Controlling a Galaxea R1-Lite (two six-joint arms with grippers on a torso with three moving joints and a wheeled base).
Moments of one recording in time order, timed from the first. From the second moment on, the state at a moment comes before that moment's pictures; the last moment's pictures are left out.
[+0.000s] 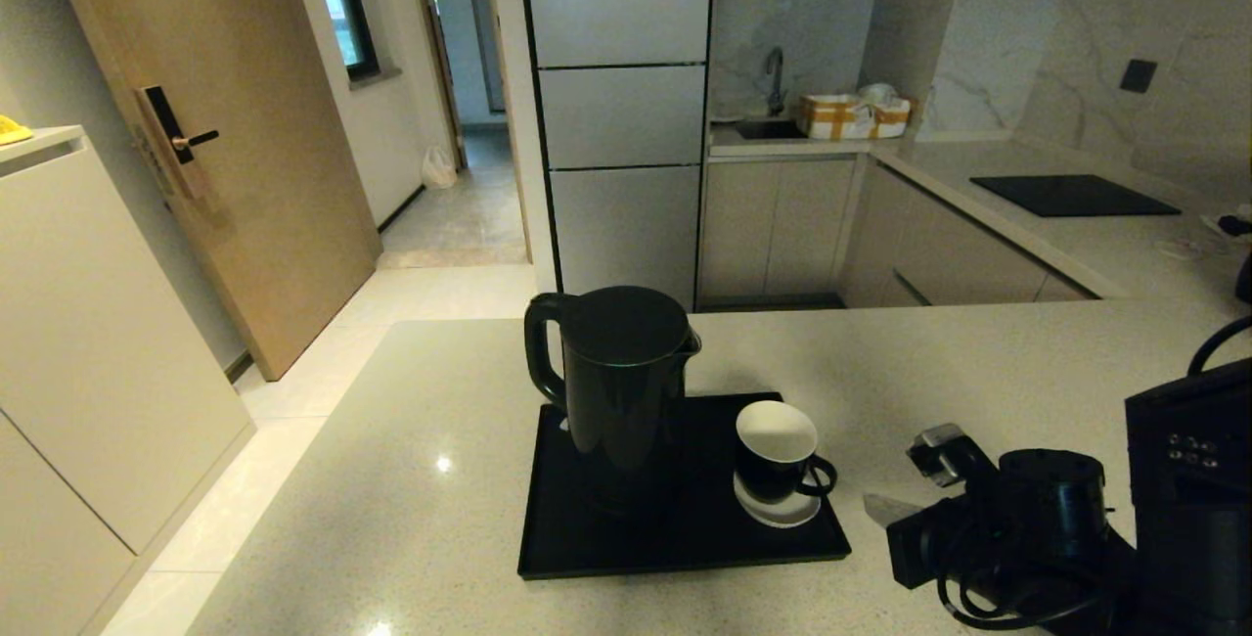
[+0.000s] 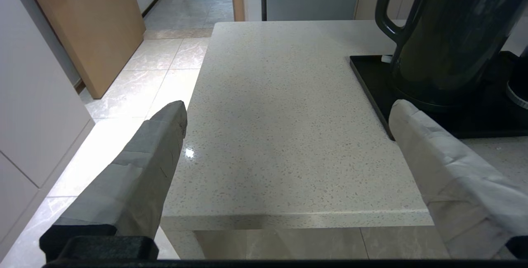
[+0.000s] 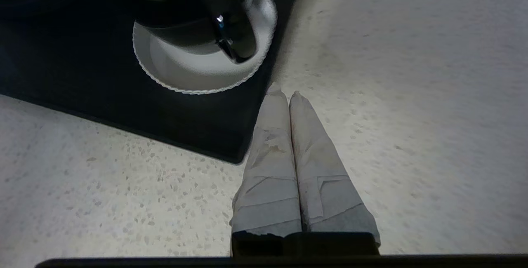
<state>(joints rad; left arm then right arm) 0.00 0.00 0.00 0.00 0.00 0.00 0.30 2.21 -0.15 -1.52 0.07 -0.03</state>
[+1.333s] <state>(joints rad) 0.00 0.00 0.00 0.00 0.00 0.00 0.38 2.18 -0.12 -1.52 0.06 -0.06</state>
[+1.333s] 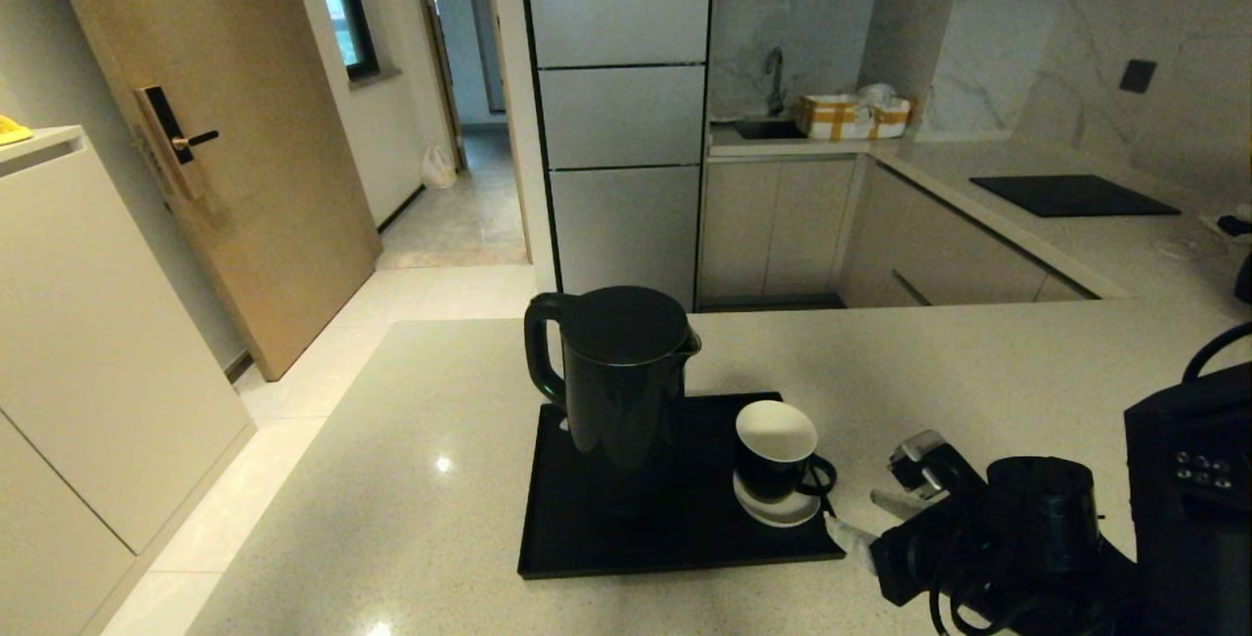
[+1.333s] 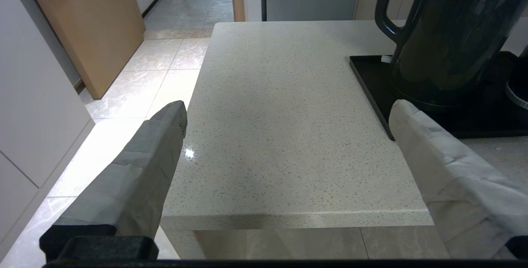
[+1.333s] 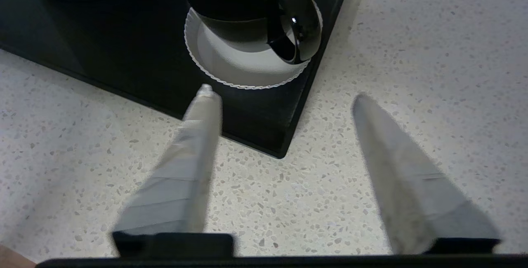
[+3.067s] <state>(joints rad) 0.00 0.00 0.00 0.00 0.00 0.00 0.41 2.37 -0.44 -1.52 0.03 -0.03</state>
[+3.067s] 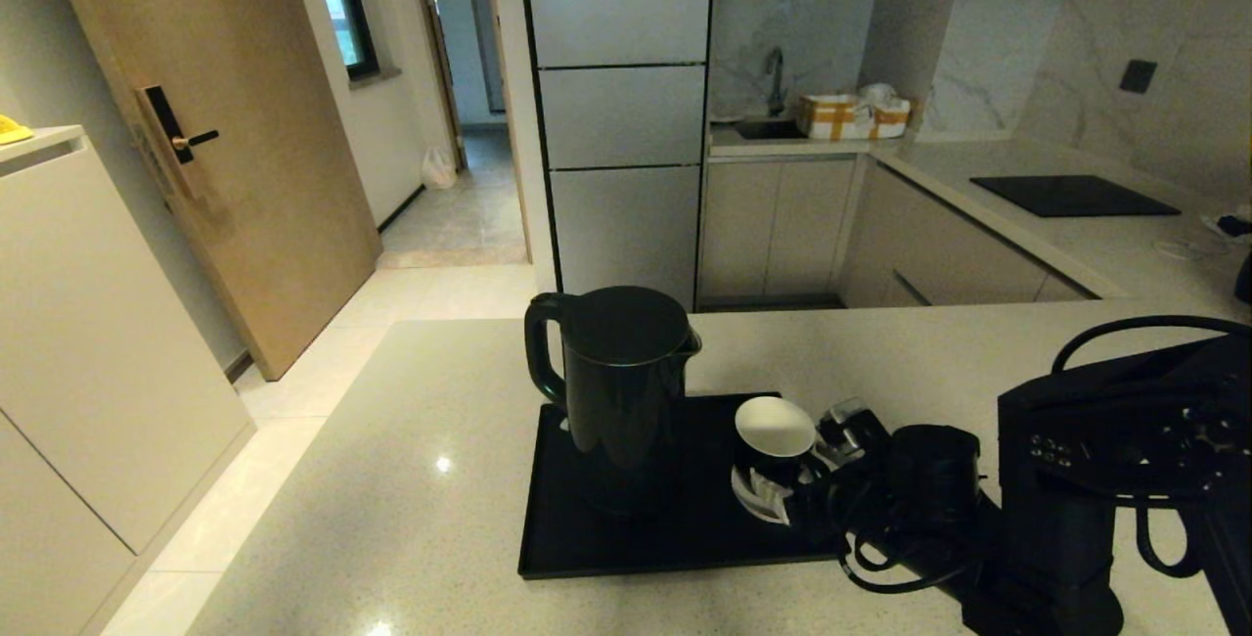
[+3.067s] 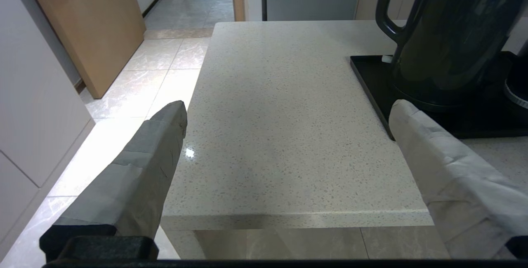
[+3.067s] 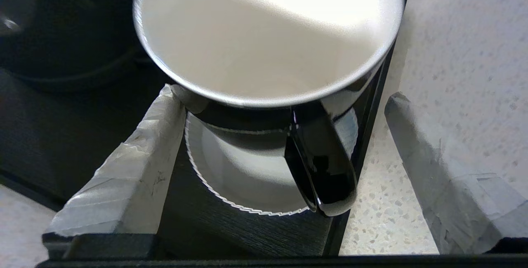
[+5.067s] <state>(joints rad) 0.00 0.00 0.00 0.00 0.00 0.00 0.42 2.46 -0.55 -1.52 0.02 -0.07</state>
